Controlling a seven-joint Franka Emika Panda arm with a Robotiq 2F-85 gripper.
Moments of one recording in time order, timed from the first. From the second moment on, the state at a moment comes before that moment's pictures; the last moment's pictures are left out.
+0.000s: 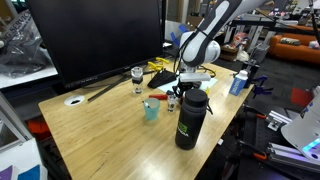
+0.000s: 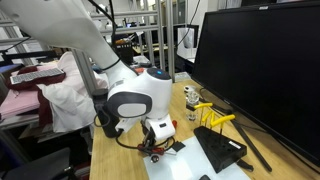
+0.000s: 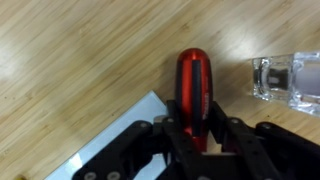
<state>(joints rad) 0.06 0.46 -0.02 -2.28 0.32 2.60 0.56</state>
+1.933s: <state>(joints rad) 0.01 0.11 -0.04 -2.49 0.08 2.27 -0.33</state>
